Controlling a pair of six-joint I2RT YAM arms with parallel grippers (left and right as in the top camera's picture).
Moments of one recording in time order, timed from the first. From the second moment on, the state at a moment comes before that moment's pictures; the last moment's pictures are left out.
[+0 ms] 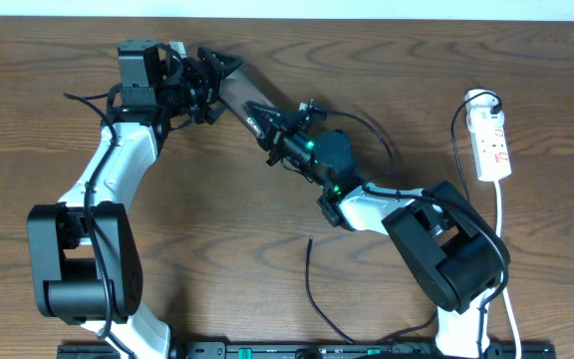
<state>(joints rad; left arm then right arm) 0.00 1.82 1.24 -0.02 0.78 -1.16 0.64 2.04 0.96 1.16 -0.22 2.04</state>
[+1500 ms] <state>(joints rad) -0.02 1.82 1.24 -0.03 0.70 -1.09 0.66 2.04 0.96 1.15 -0.21 2.05</state>
